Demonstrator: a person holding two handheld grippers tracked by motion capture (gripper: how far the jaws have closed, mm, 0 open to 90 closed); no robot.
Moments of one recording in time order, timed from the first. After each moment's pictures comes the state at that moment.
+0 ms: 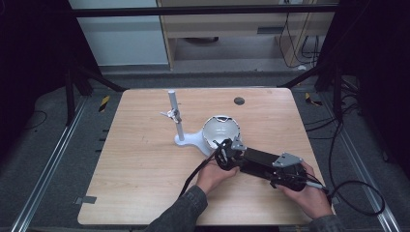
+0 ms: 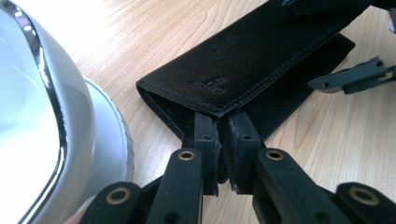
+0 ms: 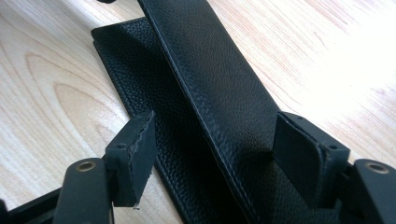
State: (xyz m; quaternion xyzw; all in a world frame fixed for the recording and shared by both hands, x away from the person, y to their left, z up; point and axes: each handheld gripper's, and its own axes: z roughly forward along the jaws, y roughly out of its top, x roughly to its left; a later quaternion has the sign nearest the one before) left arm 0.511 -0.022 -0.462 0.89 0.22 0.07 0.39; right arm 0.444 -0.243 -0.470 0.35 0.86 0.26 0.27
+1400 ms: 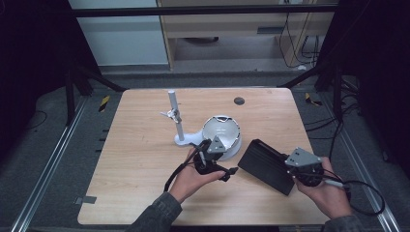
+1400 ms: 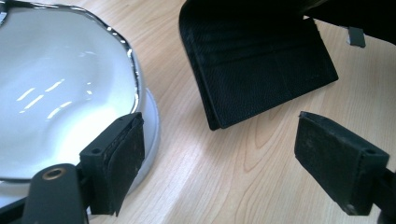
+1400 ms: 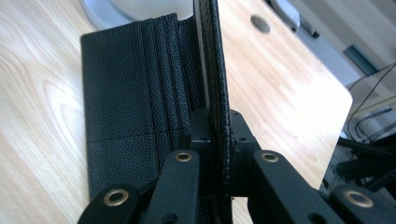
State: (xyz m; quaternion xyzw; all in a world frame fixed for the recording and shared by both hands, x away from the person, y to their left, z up) left arm 0.478 0.041 -0.419 0.88 0.22 0.10 0.42; right arm 0.424 -0.260 -0.409 0.28 0.85 0.29 0.34
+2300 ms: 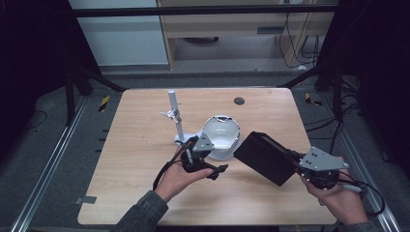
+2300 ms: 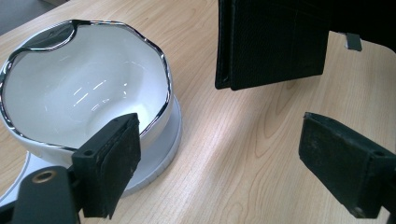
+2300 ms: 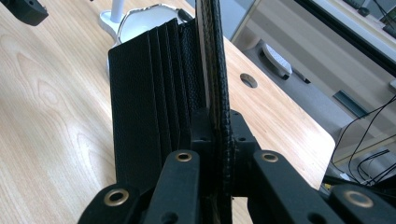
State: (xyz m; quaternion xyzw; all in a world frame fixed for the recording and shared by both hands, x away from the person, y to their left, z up) left arm 0.475 0.070 -0.401 0.87 0.21 0.11 0.44; right arm 0.399 -0.268 -0.368 0.25 0.82 0.37 0.36
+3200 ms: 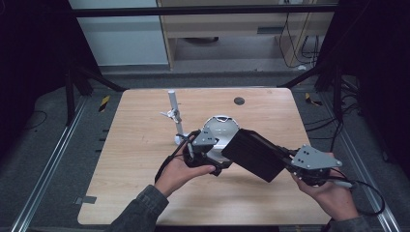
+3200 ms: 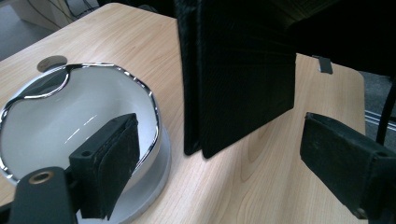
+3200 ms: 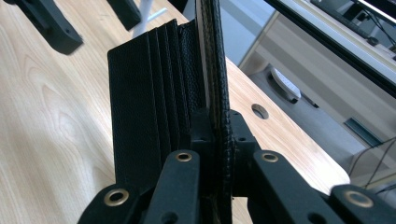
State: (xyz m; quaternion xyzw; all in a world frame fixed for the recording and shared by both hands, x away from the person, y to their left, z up) left arm 0.480 0.060 -0.380 0.86 0.18 0.09 0.47; right arm 0.402 -0.244 -0.358 0.21 0.81 0.41 0.36
